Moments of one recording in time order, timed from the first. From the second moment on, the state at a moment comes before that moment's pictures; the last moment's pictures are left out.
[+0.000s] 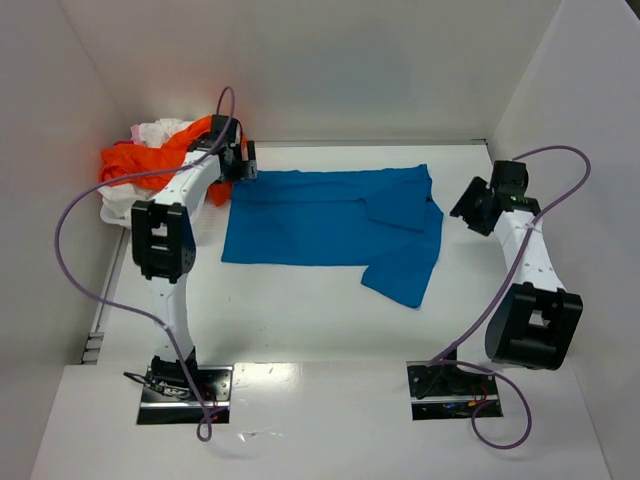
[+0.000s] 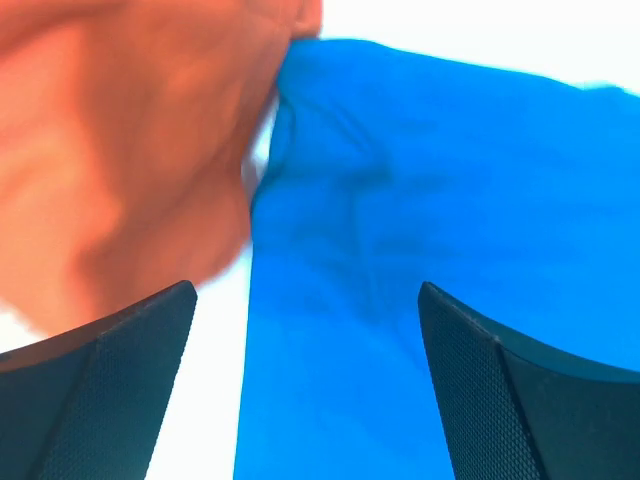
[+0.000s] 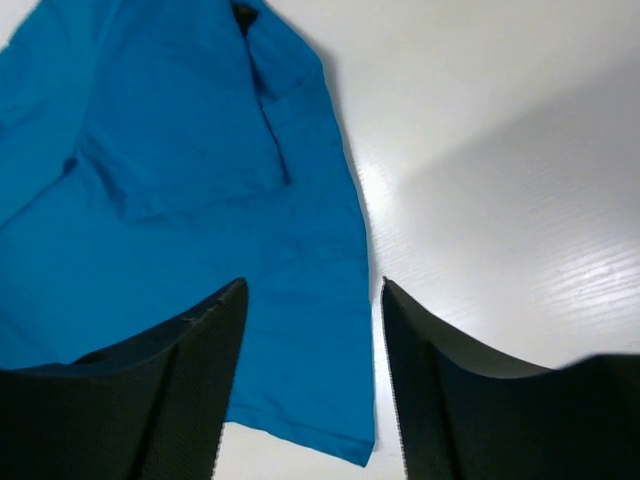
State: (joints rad) left arm -0.12 2.19 1.93 -0.66 -0.13 -0.23; right arm -0.23 1.40 1.15 -0.60 -0.06 0.42
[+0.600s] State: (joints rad) left arm -0.18 1.64 1.23 -0.61 -0.06 -0.27; right arm -0.06 1.58 1.13 -0.65 0.02 0.41
